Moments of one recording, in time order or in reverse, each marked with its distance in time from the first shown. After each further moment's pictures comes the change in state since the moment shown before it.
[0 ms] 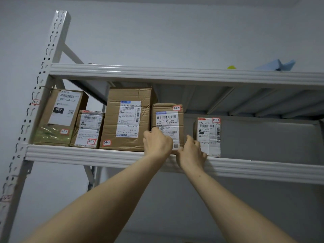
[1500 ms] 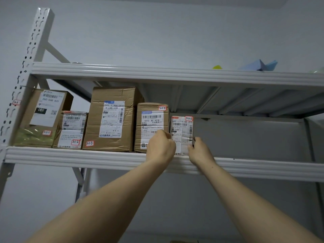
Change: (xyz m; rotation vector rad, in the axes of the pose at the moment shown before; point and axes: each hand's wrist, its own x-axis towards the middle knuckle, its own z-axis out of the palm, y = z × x) left_hand -0.024 0.026 0.034 -0.014 -0.053 0.144; right_hand 0.040 0.065 -0.033 0.094 -0.127 0.076
